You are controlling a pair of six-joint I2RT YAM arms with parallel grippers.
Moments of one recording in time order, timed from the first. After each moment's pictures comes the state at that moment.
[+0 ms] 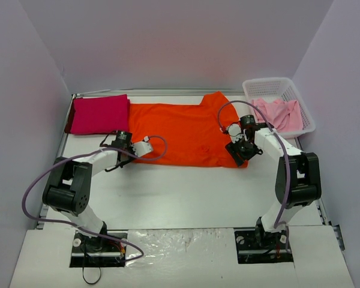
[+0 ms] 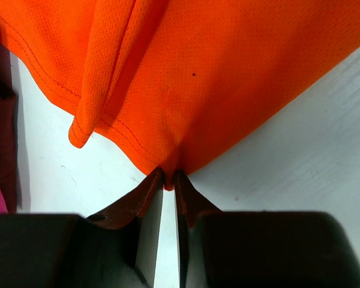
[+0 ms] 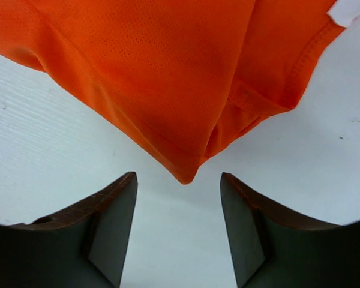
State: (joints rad) left arm -0.26 1.63 0.87 -0.26 -0.06 0.88; right arm 0.14 1.66 1.12 -0.78 -0.05 -0.47
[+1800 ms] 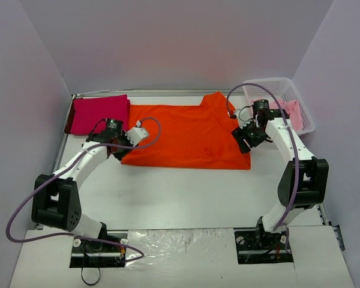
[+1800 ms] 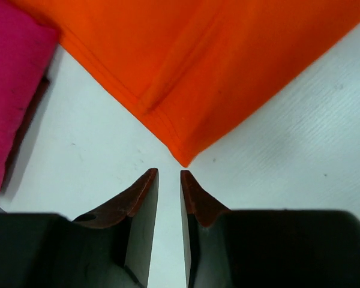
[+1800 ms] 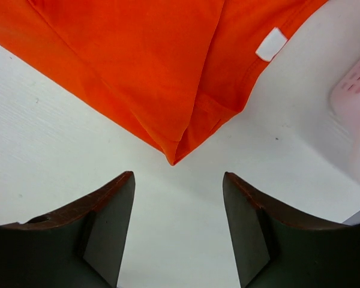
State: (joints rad) left arm -0.24 1.46 0.98 -0.52 0.08 0.73; right arm 0.05 1.65 1.34 -0.94 -0.17 -0.58
